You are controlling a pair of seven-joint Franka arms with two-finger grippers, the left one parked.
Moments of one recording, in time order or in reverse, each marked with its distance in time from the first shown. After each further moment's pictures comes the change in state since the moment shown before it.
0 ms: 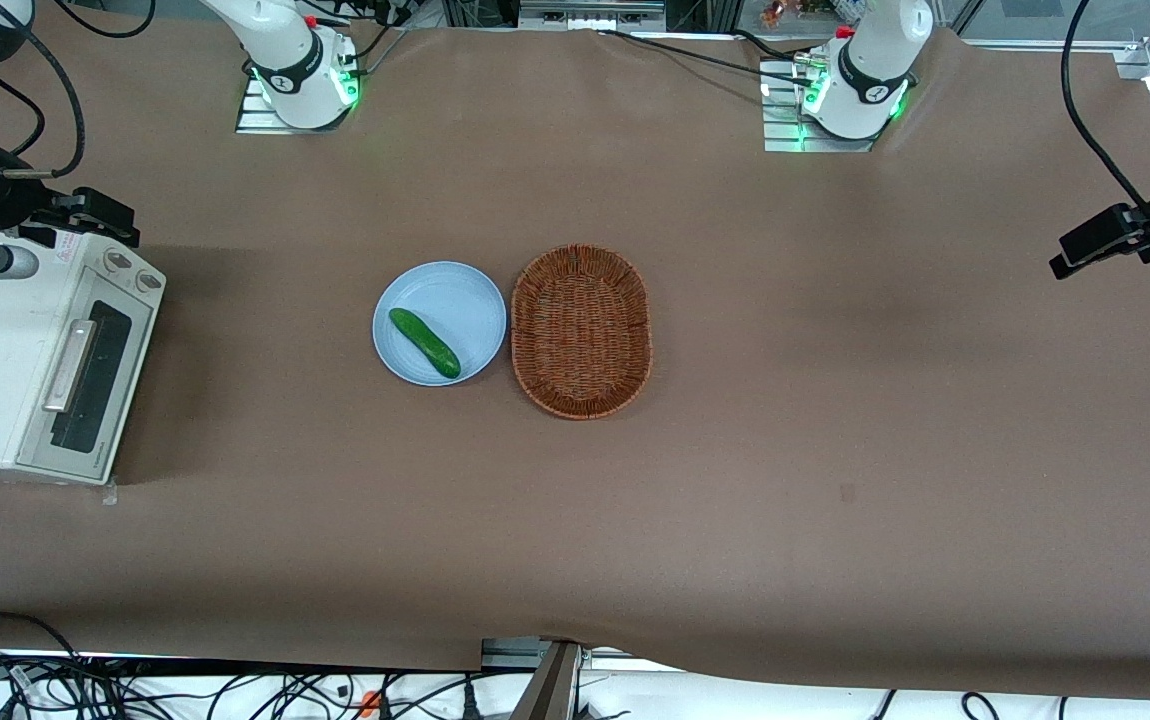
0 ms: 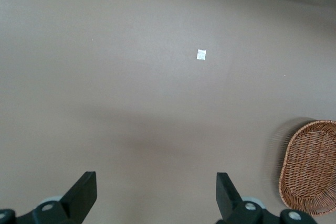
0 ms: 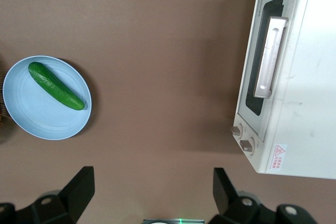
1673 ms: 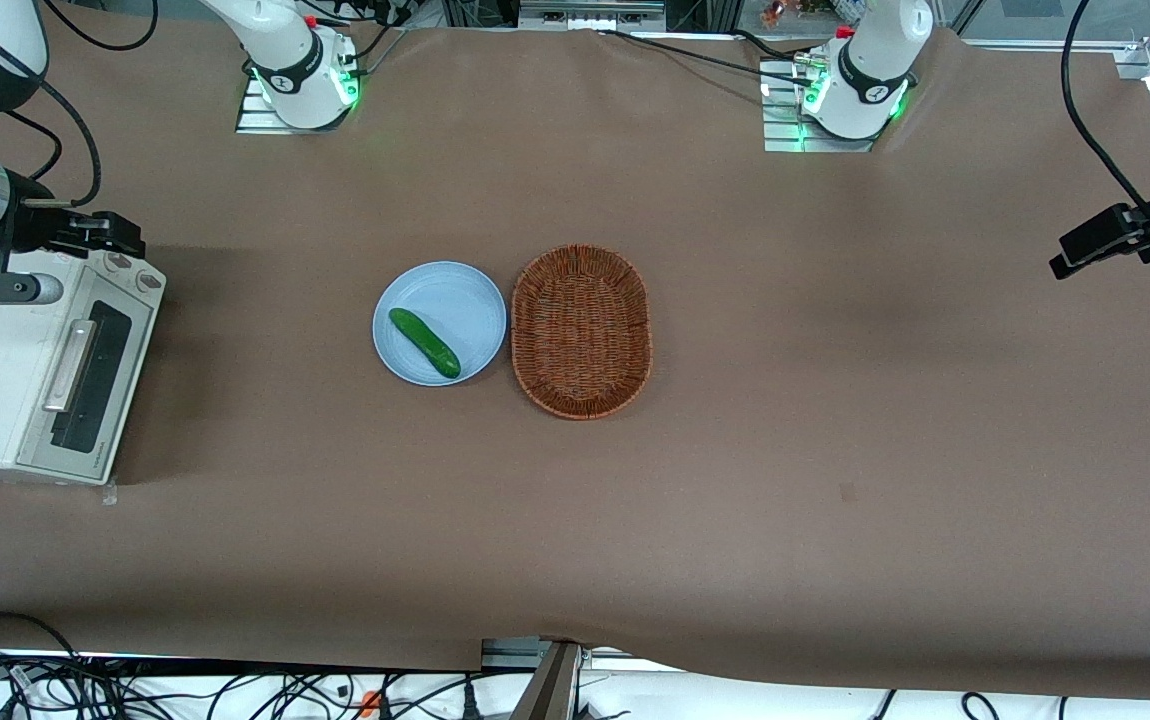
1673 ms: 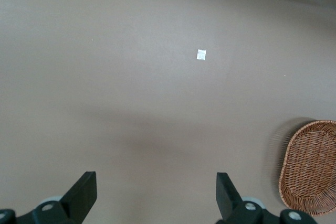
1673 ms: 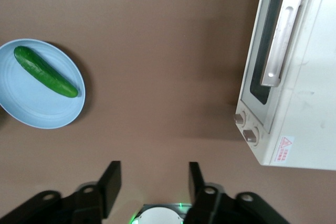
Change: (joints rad) arm 0.008 0.070 -0.016 0.028 0.000 -0.071 0.001
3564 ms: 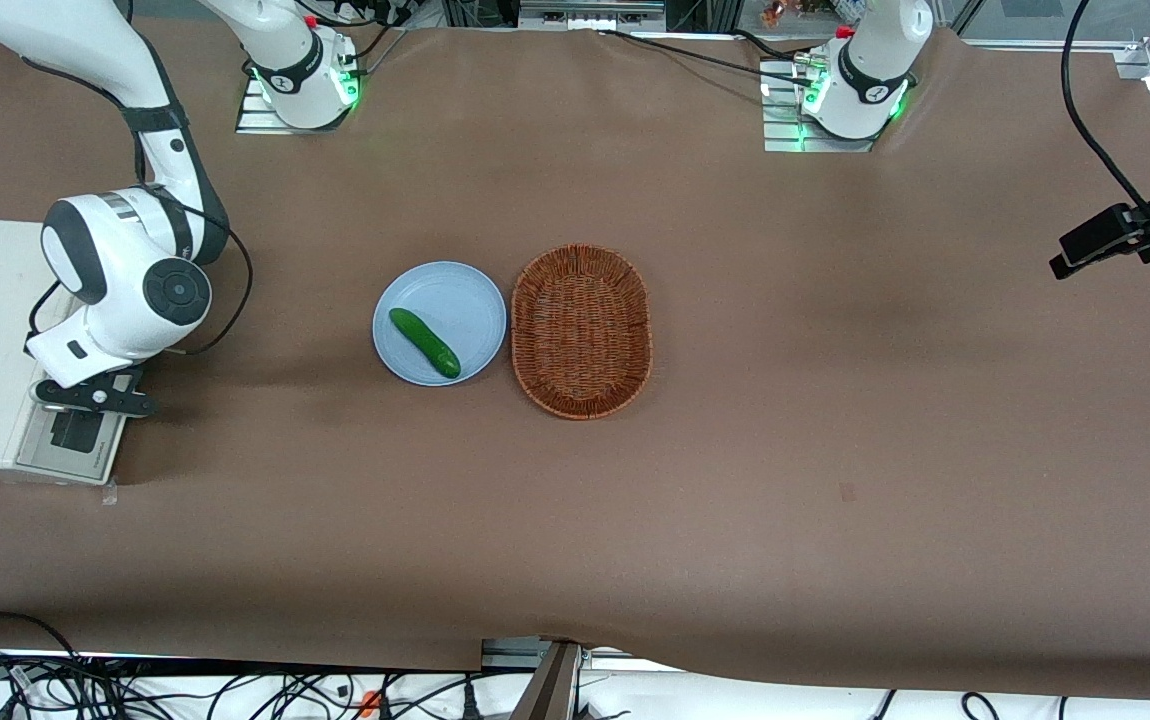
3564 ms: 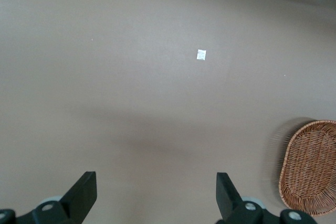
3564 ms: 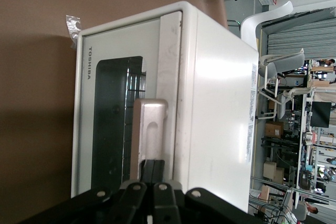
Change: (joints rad) arm 0.075 0.281 -0.063 -0.297 -1.042 0.577 0.656
